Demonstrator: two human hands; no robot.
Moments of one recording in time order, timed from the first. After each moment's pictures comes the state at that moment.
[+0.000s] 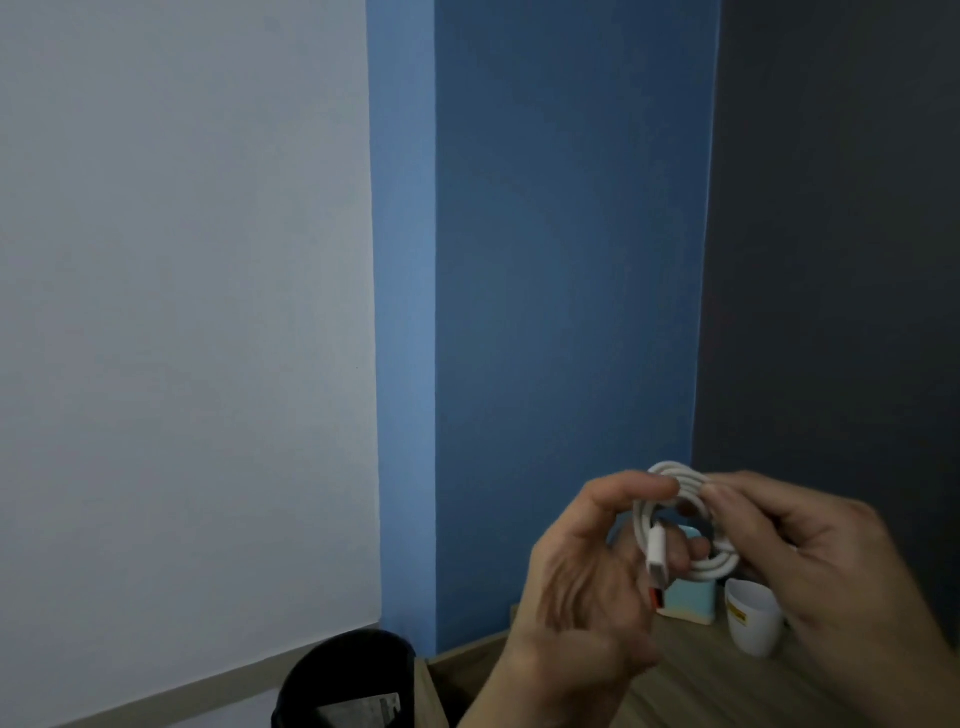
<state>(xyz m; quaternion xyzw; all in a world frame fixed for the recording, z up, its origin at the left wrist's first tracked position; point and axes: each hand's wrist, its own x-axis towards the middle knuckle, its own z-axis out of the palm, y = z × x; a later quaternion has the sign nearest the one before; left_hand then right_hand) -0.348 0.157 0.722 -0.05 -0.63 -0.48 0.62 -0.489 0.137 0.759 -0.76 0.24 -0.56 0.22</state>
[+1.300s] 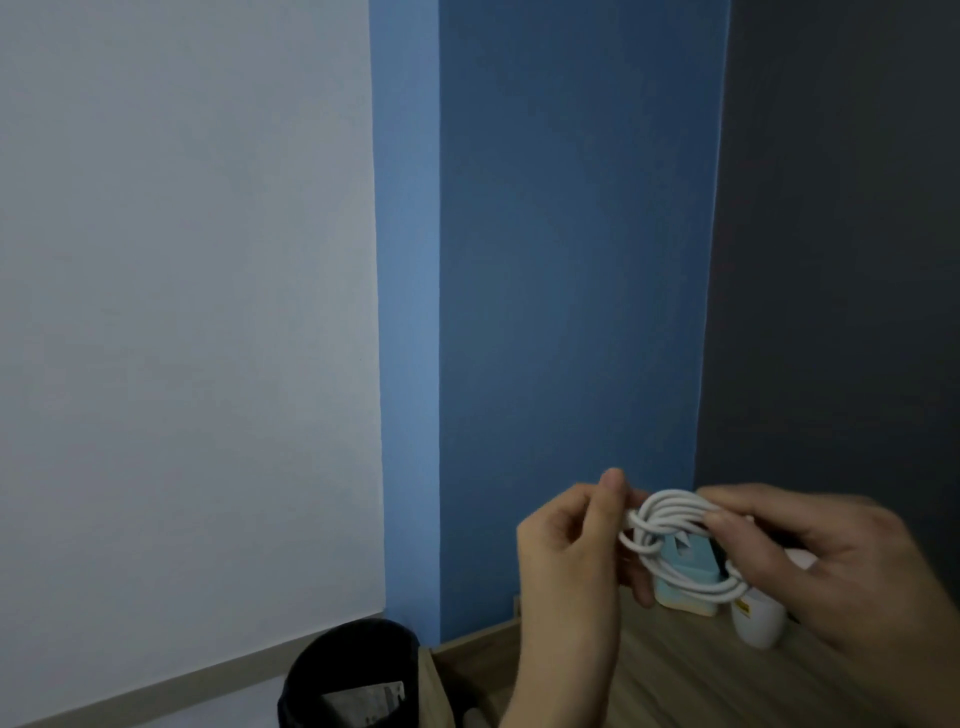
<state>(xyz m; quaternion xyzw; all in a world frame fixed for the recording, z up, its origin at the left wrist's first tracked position) -0.357 0.152 0.730 0.33 -0.50 -0.35 0.73 -0.493 0.132 0.756 -0.80 0.22 -0.54 0.13</state>
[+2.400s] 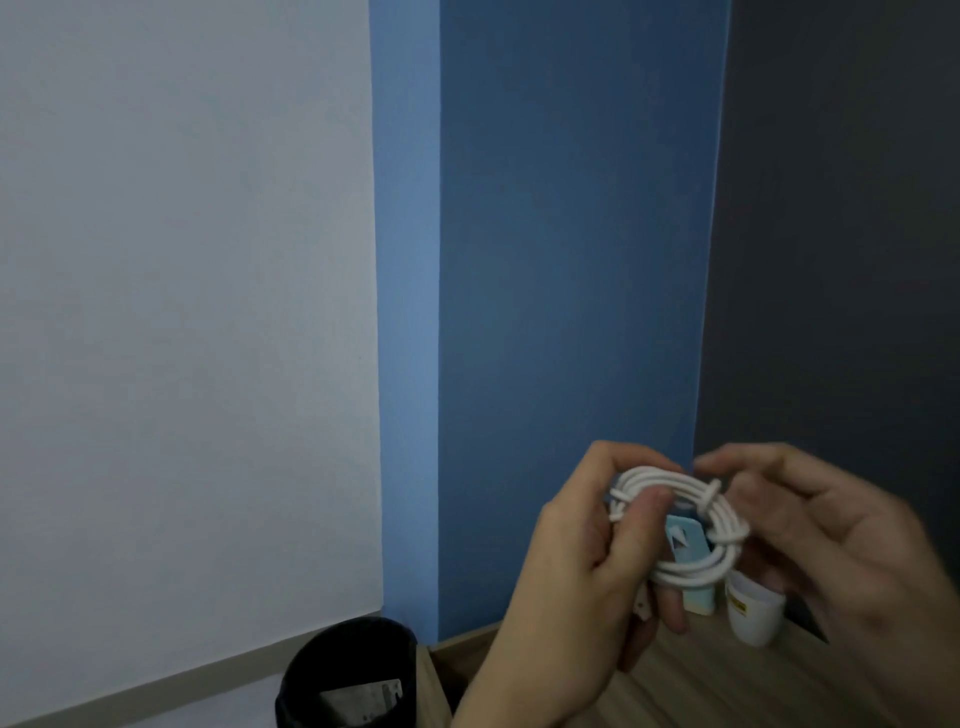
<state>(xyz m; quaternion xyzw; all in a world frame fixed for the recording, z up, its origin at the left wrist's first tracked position) -0.345 0.170 0.736 0.28 -0.64 -0.31 0.64 -0.493 0.139 0.756 -0.72 0.18 -0.56 0.36</state>
